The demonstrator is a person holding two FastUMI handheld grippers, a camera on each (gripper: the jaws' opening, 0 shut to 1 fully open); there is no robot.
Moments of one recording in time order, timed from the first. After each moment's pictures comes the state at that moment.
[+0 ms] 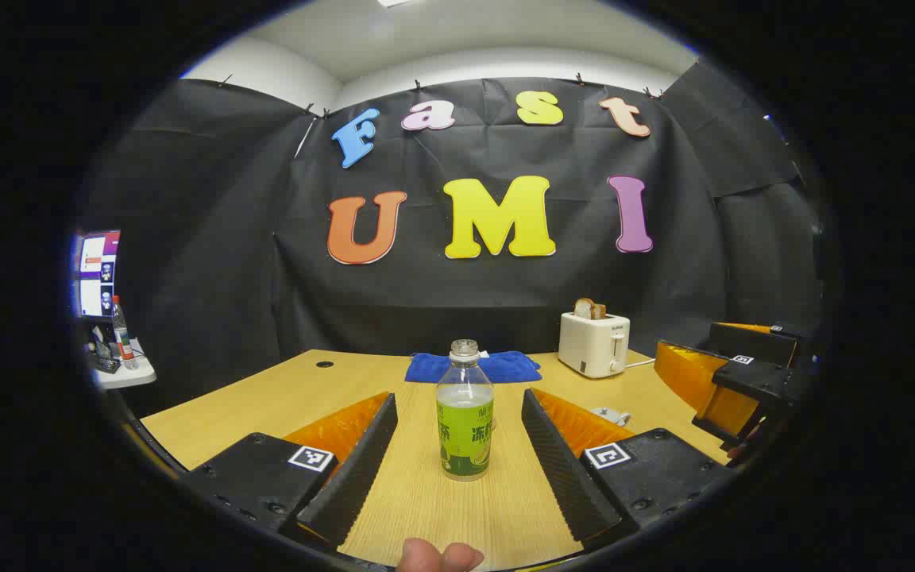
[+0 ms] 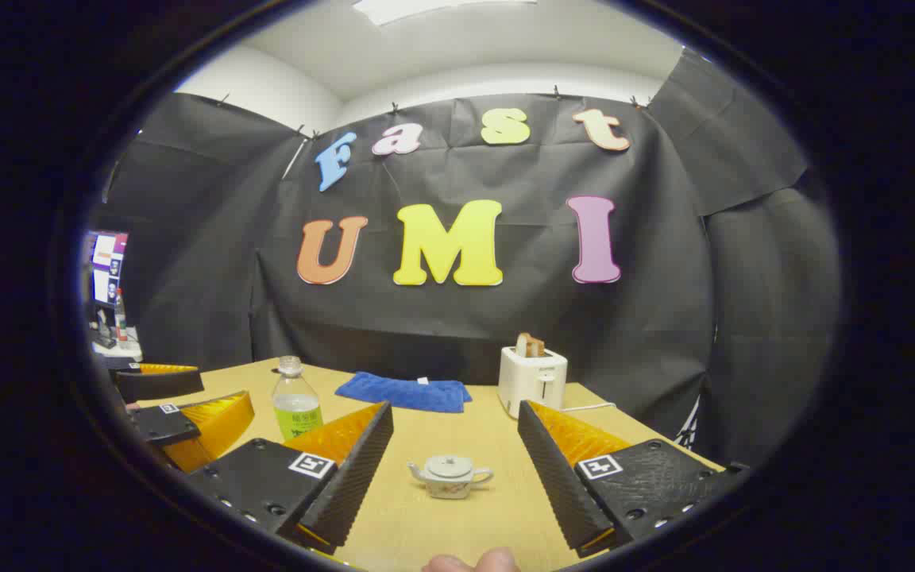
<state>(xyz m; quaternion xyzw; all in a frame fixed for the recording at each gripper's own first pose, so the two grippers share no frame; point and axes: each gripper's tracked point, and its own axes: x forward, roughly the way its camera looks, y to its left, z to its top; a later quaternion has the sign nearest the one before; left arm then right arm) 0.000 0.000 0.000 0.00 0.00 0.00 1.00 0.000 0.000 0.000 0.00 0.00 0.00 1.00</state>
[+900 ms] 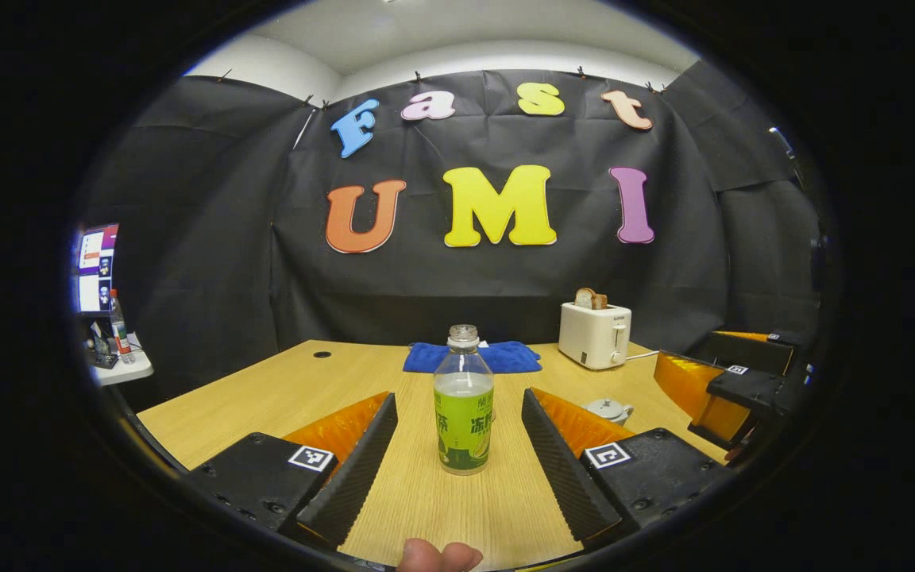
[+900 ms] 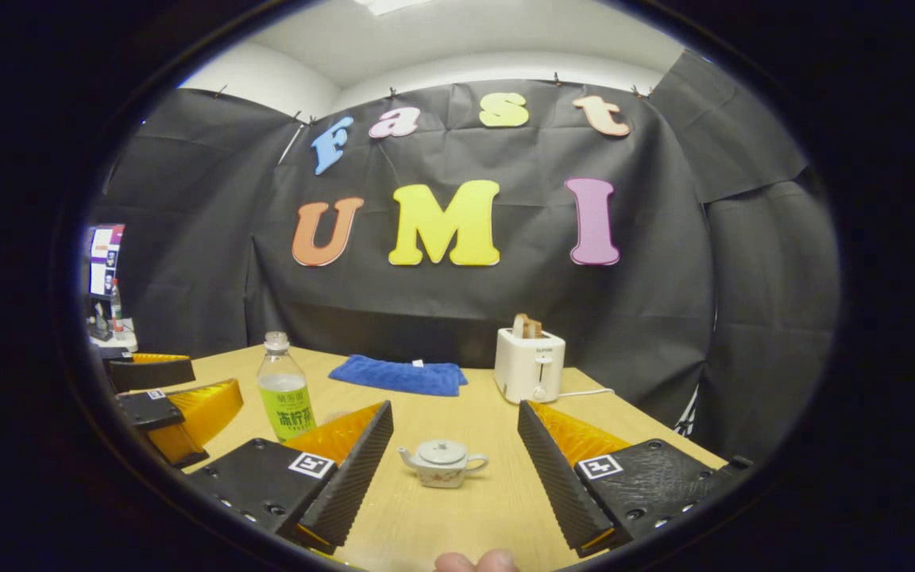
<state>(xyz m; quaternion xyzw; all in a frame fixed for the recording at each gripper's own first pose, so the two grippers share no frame) 0.007 -0.001 -0.012 0.00 0.01 0.00 1.00 0.012 -0.004 -0.026 0.00 0.03 0.00 1.00</state>
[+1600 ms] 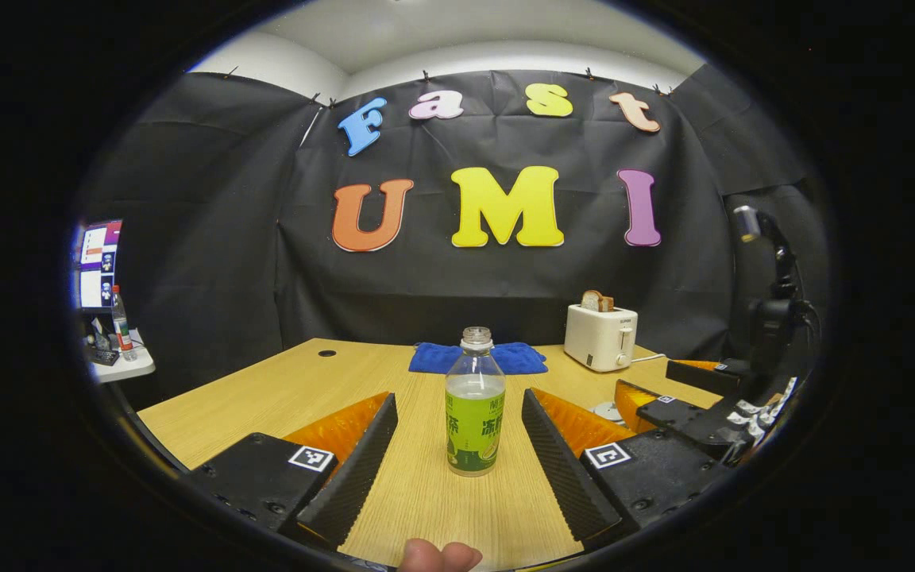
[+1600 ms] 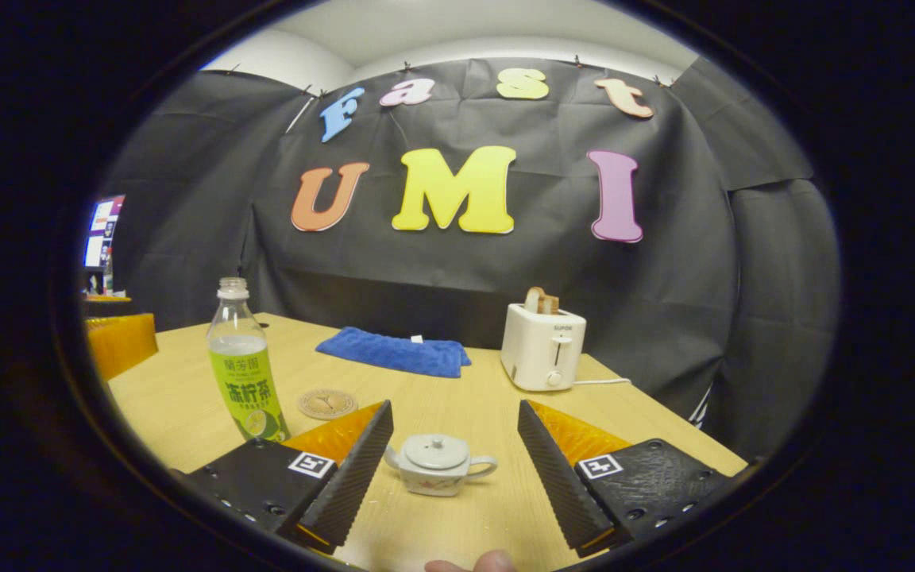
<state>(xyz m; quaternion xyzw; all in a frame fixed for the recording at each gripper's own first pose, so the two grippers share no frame) 0.008 0.011 -0.014 -0.01 0.02 0.01 1.00 0.091 0.000 -0.081 -0.04 0.07 0.01 1.00</state>
